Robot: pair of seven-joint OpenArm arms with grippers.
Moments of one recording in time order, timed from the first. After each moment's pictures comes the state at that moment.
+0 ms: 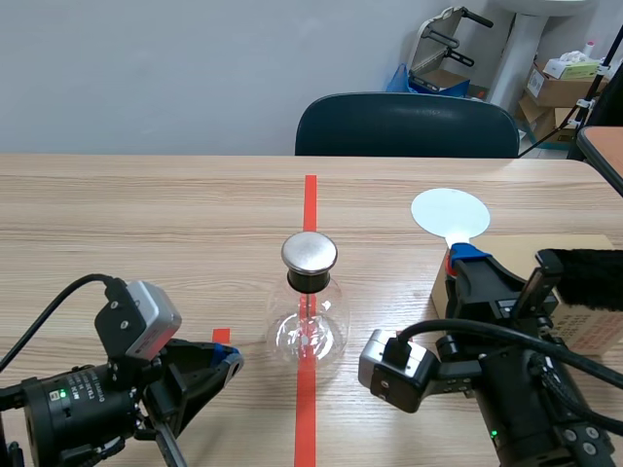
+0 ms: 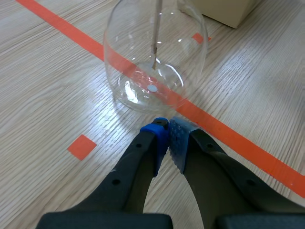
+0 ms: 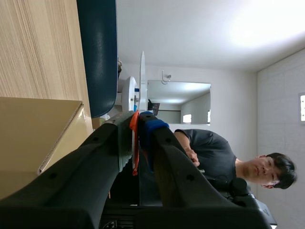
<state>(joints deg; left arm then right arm) 7.6 -39.2 41.6 80.7 -18.5 -16.3 -20.0 -25.0 24.7 -28.7 91.6 -85.6 -33.3 -23.3</state>
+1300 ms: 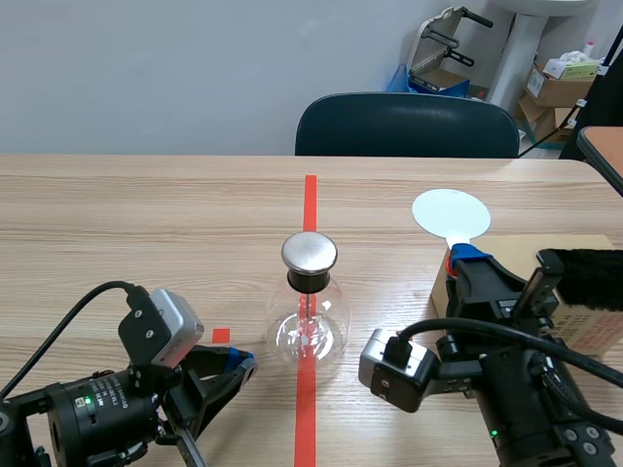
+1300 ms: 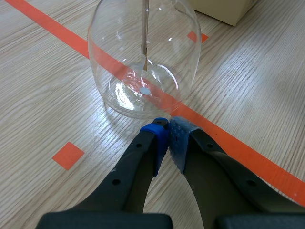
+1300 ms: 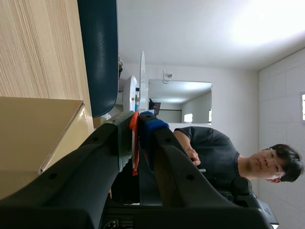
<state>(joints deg) 7.1 -36.2 42.4 78.9 -15.9 -14.7 -19.8 -25.0 24.7 -28.7 91.6 -85.2 -33.3 -23.3</state>
